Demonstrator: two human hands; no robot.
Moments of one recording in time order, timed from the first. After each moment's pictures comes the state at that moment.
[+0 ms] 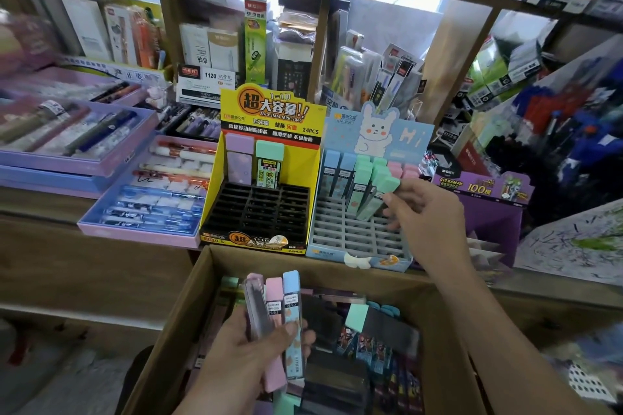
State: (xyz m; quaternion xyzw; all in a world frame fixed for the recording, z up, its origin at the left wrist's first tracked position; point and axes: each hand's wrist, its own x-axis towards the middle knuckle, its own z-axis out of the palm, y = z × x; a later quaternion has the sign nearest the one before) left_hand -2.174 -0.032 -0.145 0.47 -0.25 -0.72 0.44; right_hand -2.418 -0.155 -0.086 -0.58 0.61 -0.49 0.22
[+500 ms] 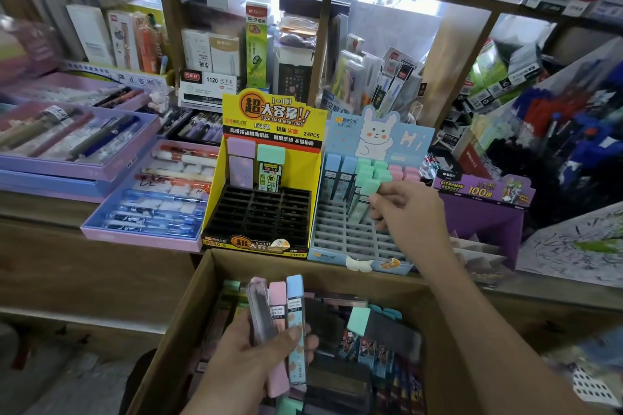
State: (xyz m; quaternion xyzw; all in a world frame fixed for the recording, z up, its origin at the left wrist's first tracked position) left_hand -2.175 -0.033 -0.145 0.46 -0.24 -0.72 0.46; right_hand -2.406 -0.174 -0.091 -0.58 0.62 -0.46 0.24
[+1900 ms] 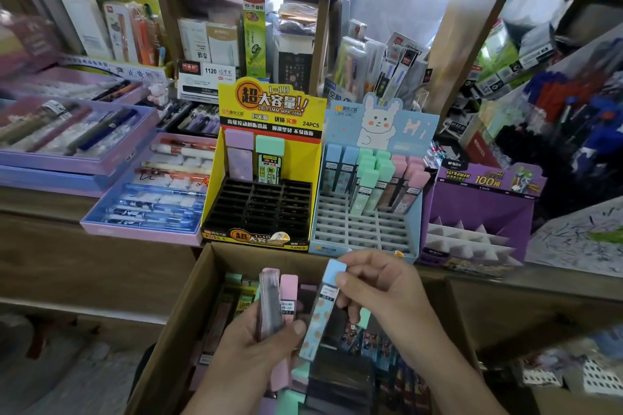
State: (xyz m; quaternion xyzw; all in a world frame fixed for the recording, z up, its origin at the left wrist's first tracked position) left_hand -2.176 -0.037 -0.164 0.49 -0.33 -0.68 0.43; right_hand -2.379 -0.080 -0.134 -0.51 0.48 -0.46 0.55
